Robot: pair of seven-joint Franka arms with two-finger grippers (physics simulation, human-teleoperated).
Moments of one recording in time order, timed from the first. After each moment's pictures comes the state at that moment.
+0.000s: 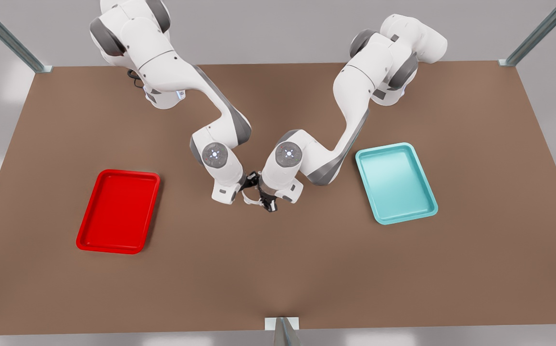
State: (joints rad) left arm -0.68 0.88 -0.10 -1.01 -0.06 2.11 -2.60; right arm 0.55 0.49 0.06 -1.71 0.12 2.26 0.10
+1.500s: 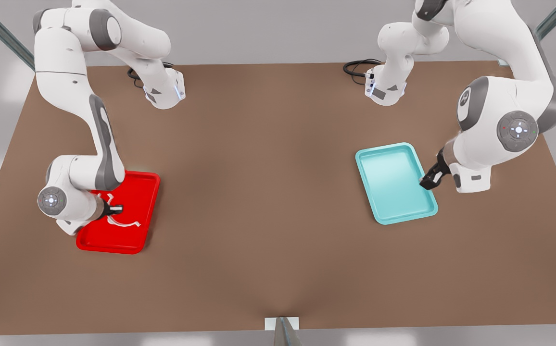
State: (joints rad) left arm -0.07 0.31 -0.12 -1.27 0.05 1.36 -0.97; right arm -0.13 0.45 0.05 -1.74 -0.13 1.98 -0.09
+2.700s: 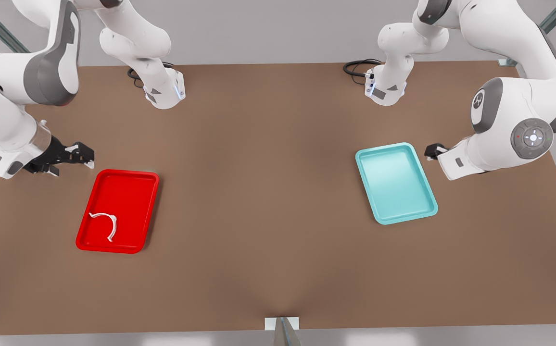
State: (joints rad) left arm -0.03 0.31 -0.12 -1.24 0.09 1.24 0.28; right arm -0.04 0.09 0.03 -1.49 -0.01 1.53 -0.23
